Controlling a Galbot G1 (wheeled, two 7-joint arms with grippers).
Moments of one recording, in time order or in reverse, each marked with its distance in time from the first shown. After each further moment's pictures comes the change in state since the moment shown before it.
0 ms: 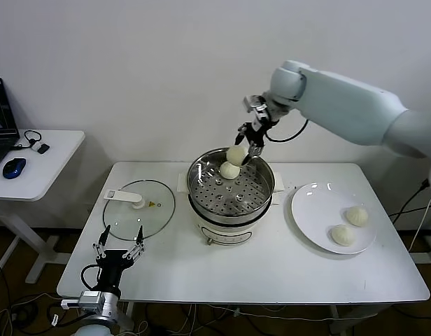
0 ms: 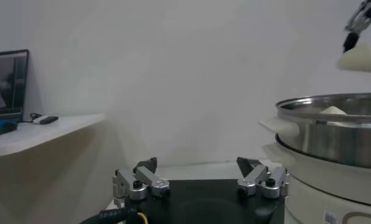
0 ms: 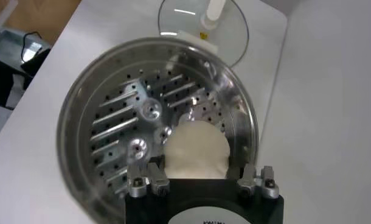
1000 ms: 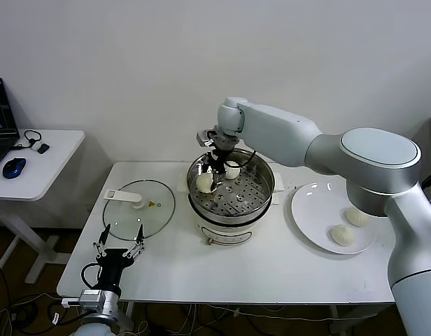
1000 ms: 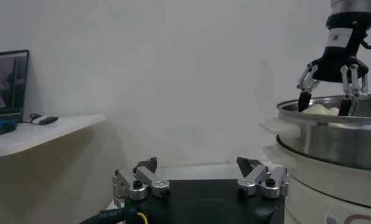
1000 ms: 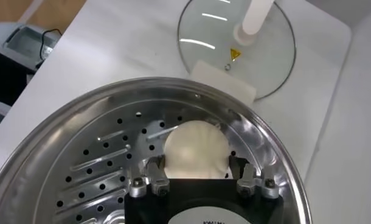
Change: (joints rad) left arm -0.010 -0.001 0.001 0.005 0.000 0.002 -0.001; right arm -0.143 0.208 -0.005 -0.147 -0.069 0.007 0.008
